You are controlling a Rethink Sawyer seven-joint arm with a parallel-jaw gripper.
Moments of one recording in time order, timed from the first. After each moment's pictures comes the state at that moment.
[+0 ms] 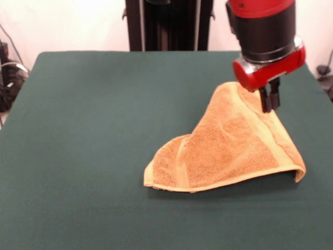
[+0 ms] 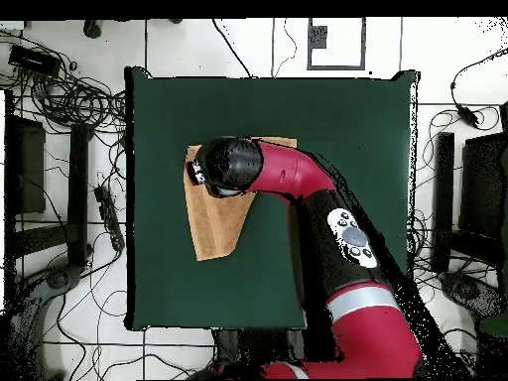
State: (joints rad) arm -0.26 -0.53 0.31 1.50 0.04 0.69 1.27
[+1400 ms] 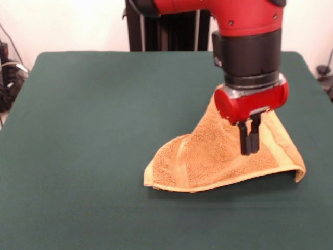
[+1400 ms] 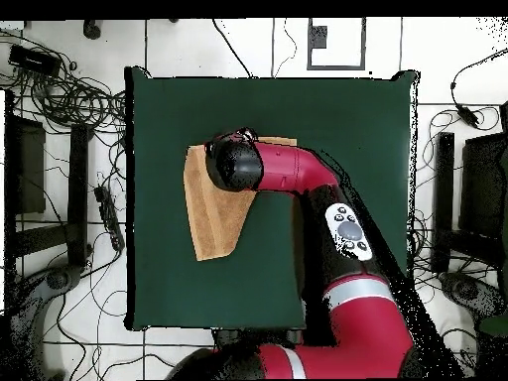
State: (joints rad) arm -0.24 -0.45 0.25 1.41 -0.08 0.40 1.27
